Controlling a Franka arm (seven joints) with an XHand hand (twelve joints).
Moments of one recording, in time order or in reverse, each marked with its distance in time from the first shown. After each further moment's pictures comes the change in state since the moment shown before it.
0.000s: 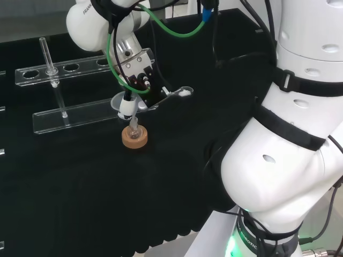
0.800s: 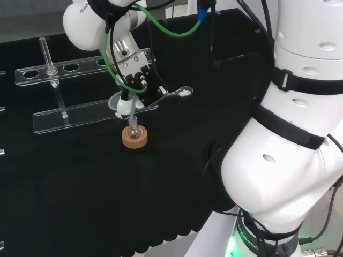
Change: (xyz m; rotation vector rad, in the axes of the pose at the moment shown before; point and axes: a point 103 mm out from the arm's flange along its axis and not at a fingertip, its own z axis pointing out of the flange) arm 0.006 0.005 -0.004 0.002 -0.005 -0.012
